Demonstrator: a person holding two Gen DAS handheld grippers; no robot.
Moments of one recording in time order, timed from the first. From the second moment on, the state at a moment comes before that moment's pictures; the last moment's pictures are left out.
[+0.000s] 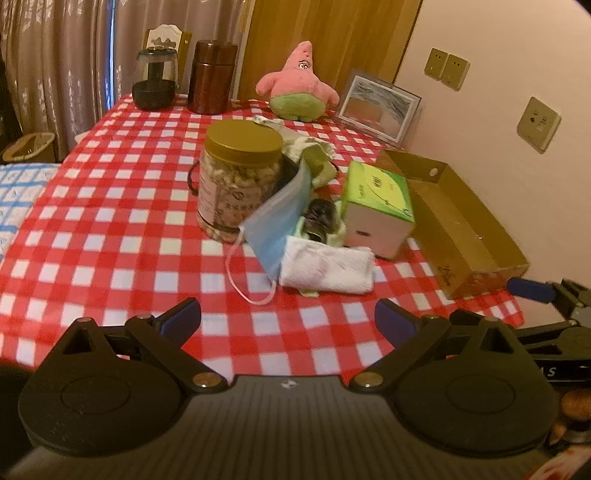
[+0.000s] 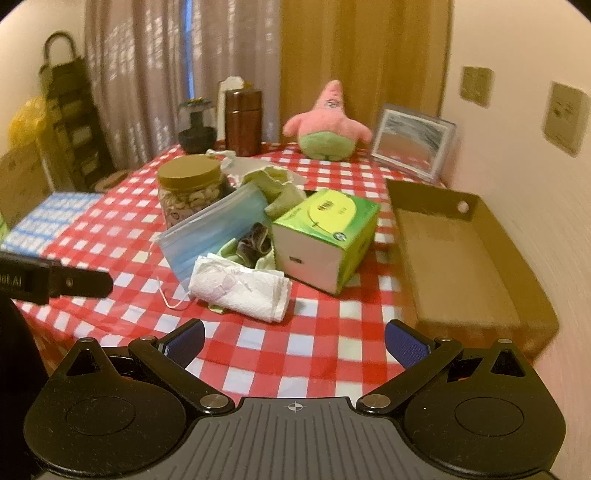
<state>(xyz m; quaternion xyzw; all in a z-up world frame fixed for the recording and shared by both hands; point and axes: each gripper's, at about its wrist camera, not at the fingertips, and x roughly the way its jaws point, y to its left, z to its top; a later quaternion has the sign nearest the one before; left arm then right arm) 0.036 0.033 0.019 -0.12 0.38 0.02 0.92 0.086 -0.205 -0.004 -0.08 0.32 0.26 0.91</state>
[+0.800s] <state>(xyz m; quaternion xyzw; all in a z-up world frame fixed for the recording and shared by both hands) 0.119 0.063 -0.028 0.01 0.41 -0.02 0.91 0.168 -0.112 -0.066 -0.31 0.29 0.41 0.81</state>
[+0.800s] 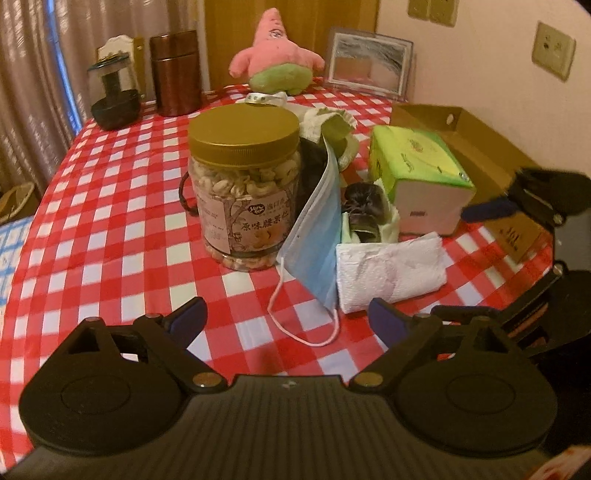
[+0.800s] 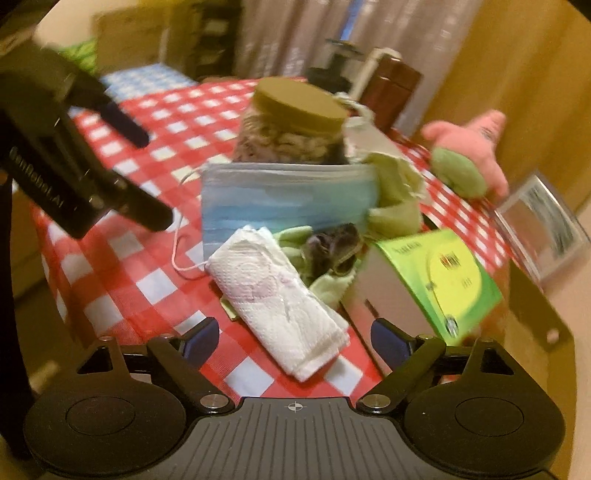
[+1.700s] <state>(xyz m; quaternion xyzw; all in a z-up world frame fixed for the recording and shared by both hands) 0.121 0.060 -0.033 0.04 0.41 -0.07 0.91 0.178 -0.092 -0.088 -0.36 0.29 0.43 0.77</state>
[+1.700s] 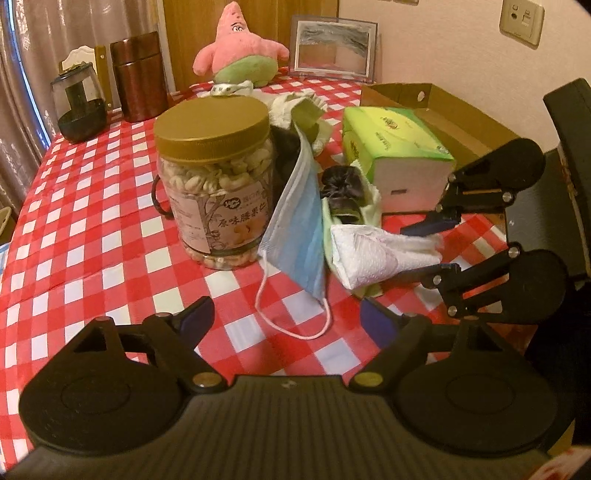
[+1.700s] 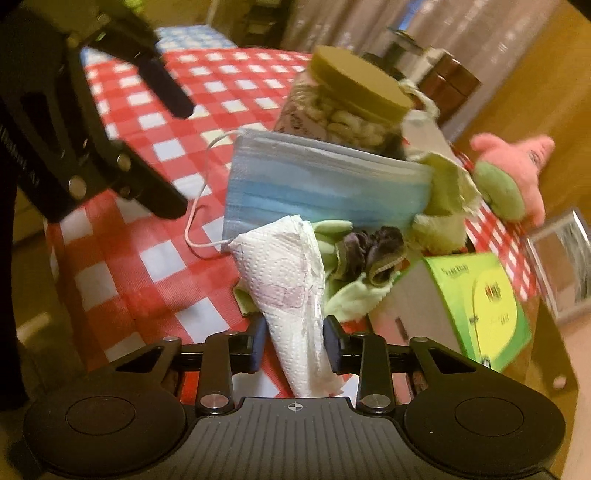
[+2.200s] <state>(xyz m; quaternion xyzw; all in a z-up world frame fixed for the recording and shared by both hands) 0.117 0.022 -0.027 -0.02 0.39 -0.08 0.92 0.179 -0.165 -0.029 -0.10 0.37 0.29 0.87</state>
